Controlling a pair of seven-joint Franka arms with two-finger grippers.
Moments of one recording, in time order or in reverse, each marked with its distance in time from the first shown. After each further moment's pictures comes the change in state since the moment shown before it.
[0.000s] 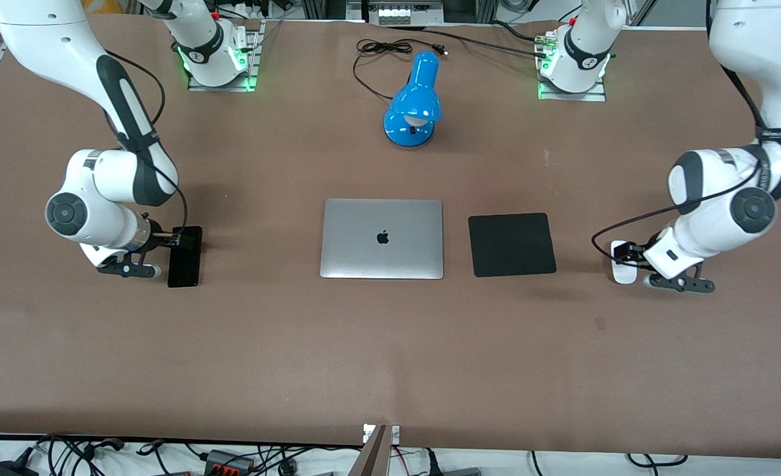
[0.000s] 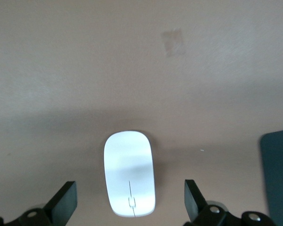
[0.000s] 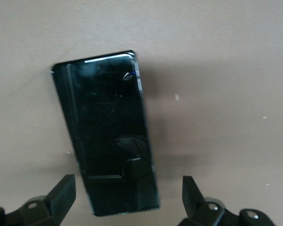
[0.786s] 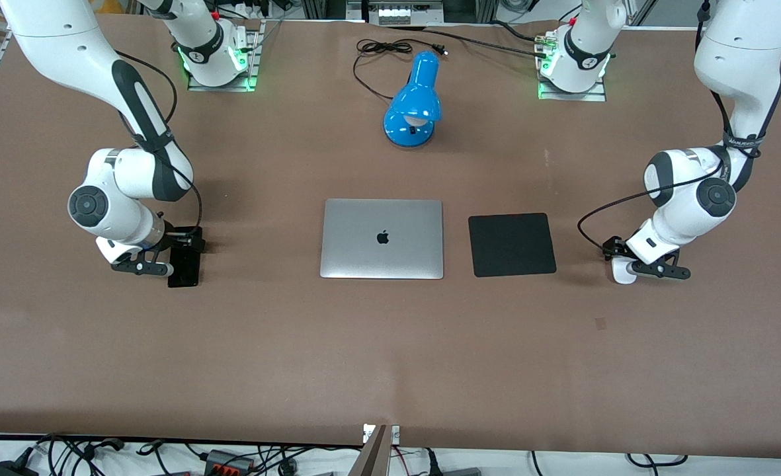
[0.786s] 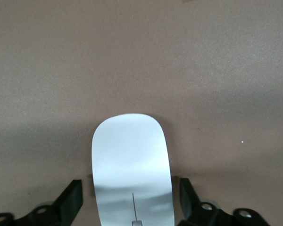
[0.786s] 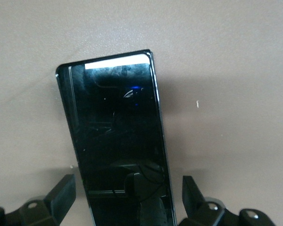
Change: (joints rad) left arm 0.035 0.068 -0.007 -0.111 0.000 0.232 0.045; right arm 0.010 0.025 0.004 -0.071 0.000 0.162 0.007
